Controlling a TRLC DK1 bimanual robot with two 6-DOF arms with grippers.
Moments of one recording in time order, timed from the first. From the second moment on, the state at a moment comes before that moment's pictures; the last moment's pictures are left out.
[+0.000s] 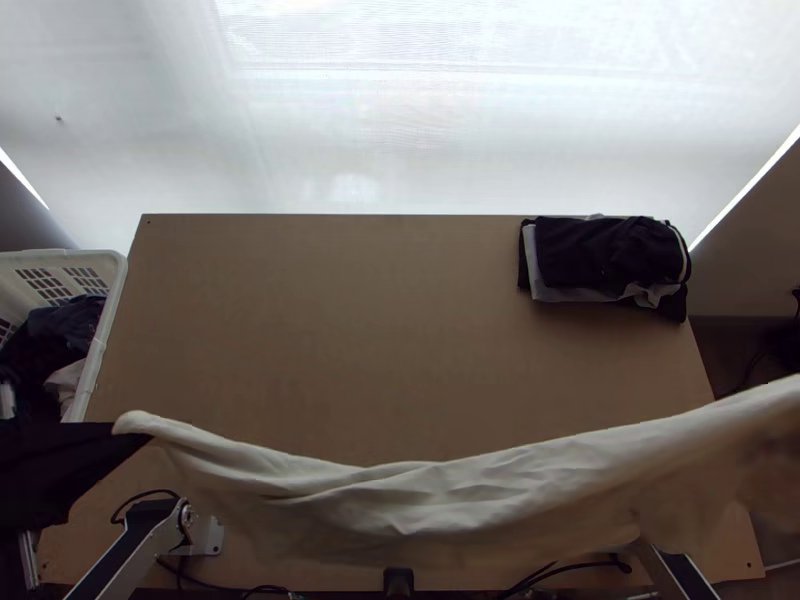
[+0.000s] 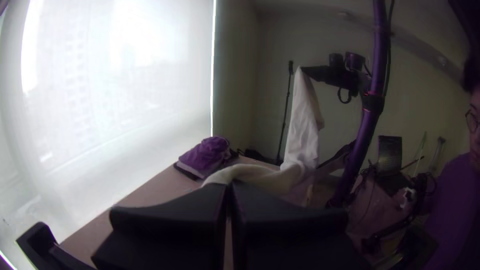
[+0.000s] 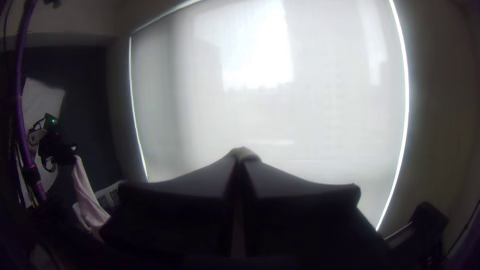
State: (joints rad) left arm 0.14 0.95 2.10 -1.66 1.09 0.50; right arm -0.03 0.83 2.21 -1.29 -0.40 0.13
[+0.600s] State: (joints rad) left arm 0.15 1.33 1.35 -1.46 1.05 0.80; right arm 0.10 1.11 1.49 -0.98 -0.41 0.14
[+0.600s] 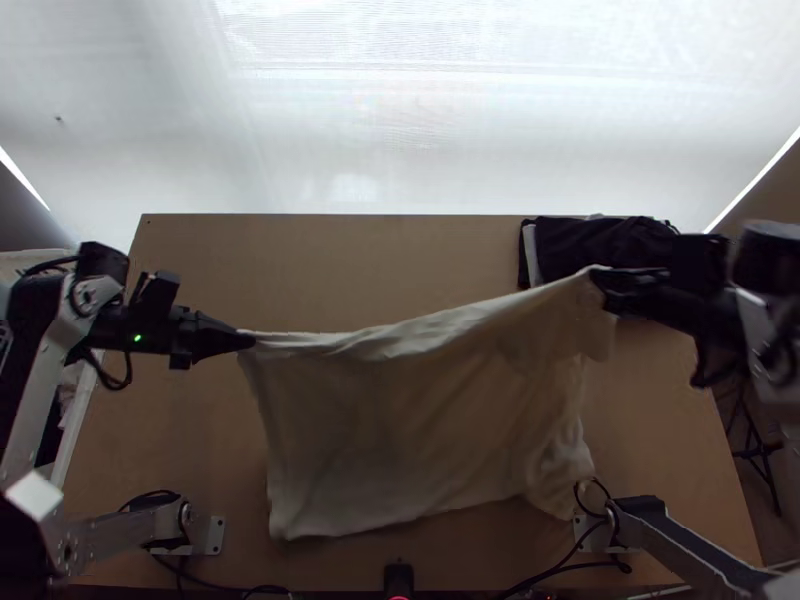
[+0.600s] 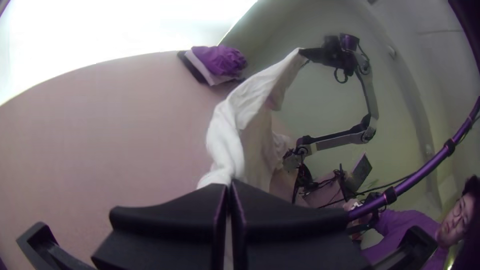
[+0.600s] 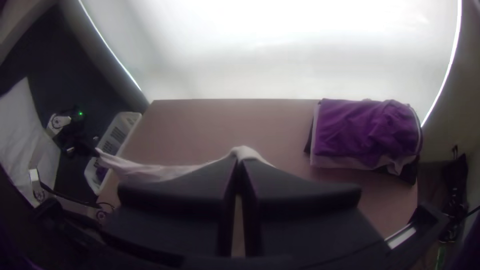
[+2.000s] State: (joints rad) left arm 0.18 2.19 2.01 -1.43 0.90 0.68; right arm 0.11 1.85 1.85 -0.87 -0.36 0.01
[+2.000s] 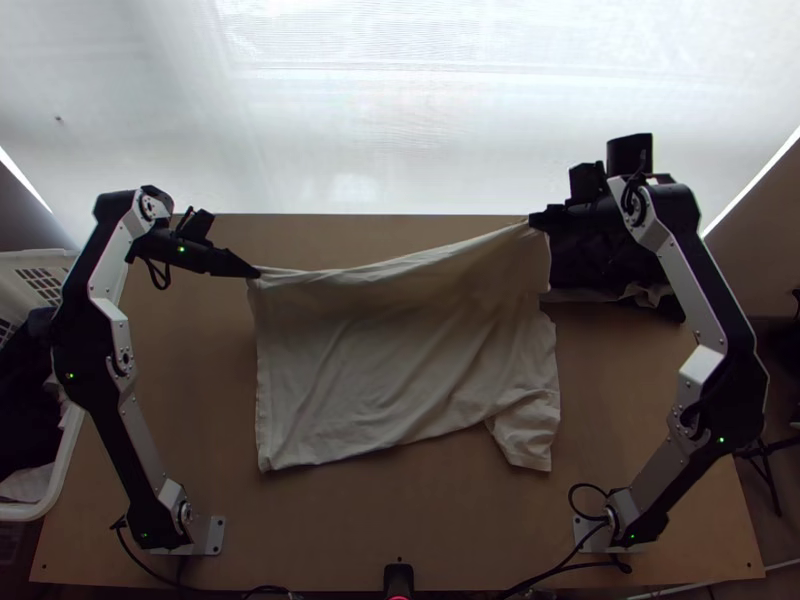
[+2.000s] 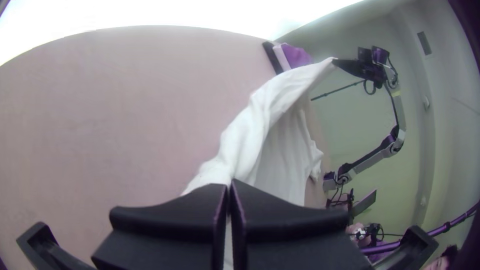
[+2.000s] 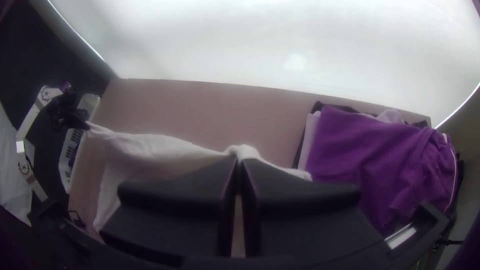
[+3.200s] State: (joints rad) left arm 0.15 2.09 1.45 -1.39 0.71 0.83; right arm 0.08 1.77 1.28 -0.83 -0.27 -0.05
